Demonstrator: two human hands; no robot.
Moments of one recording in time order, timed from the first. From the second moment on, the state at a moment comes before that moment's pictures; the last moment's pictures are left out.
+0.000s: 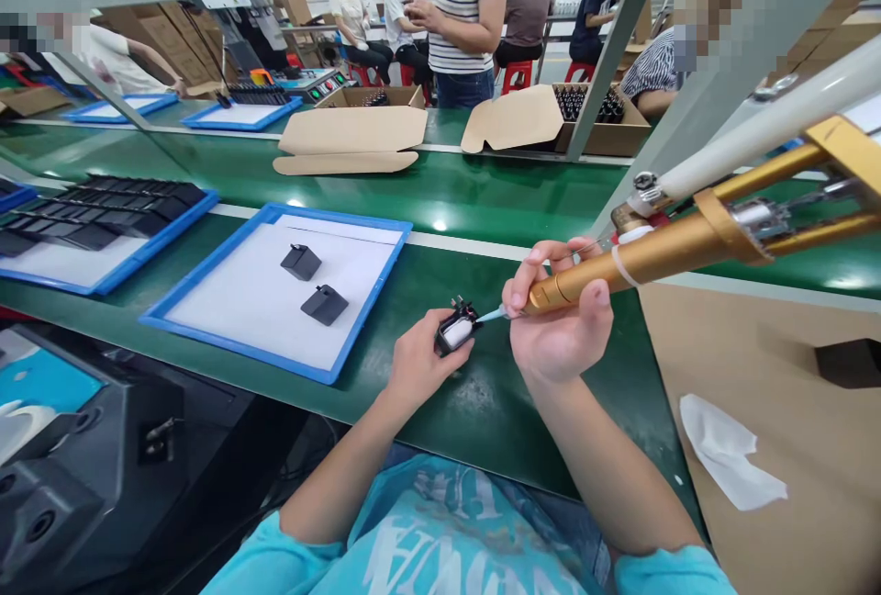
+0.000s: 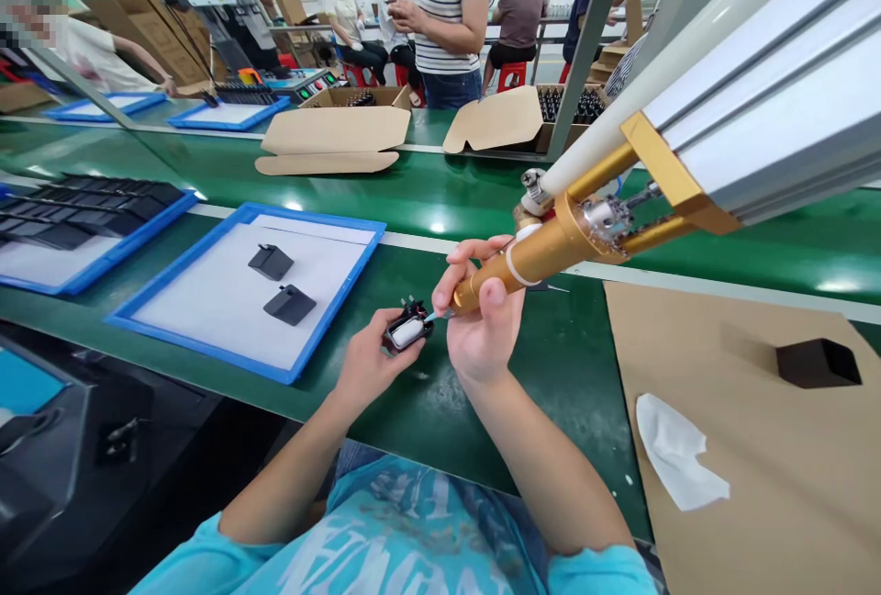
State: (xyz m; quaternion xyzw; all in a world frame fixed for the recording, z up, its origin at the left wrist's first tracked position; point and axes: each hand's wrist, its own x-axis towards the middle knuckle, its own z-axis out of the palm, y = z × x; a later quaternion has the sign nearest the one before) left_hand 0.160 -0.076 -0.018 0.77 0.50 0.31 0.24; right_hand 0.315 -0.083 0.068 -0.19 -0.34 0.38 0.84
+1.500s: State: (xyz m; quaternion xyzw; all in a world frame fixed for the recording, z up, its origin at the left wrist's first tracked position) left_hand 0.192 -0.076 -0.013 0.77 0.39 0.45 0.25; right_hand 0.307 -0.091 0.073 -0.20 -0.35 0.37 0.83
